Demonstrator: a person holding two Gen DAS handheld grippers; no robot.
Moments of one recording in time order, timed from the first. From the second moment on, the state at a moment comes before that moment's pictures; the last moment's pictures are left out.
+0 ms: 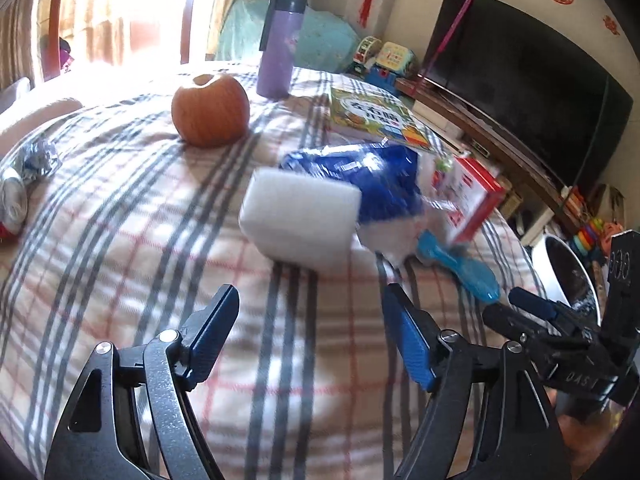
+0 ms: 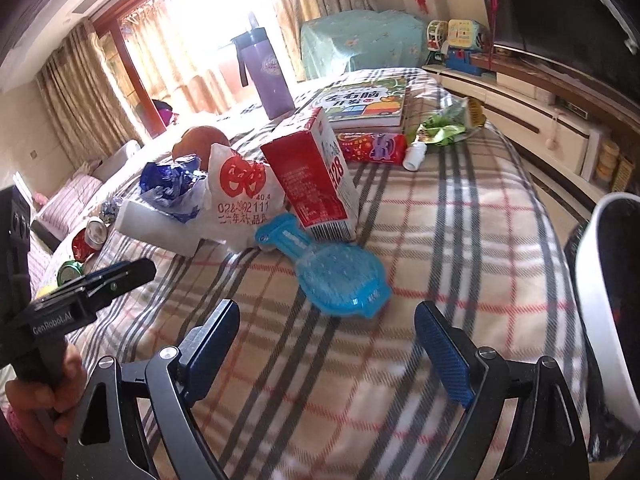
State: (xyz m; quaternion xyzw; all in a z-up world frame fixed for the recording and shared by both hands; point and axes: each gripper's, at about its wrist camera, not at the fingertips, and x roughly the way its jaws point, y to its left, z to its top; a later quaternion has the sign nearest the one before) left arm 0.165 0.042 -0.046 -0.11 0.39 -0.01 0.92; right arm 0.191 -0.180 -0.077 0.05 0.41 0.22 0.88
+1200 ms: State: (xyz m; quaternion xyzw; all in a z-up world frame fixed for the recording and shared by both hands) left arm 0.132 -0.003 -0.046 -0.08 0.39 -0.14 0.91; right arm 0.159 -0.207 -0.077 0.07 0.42 0.20 0.88
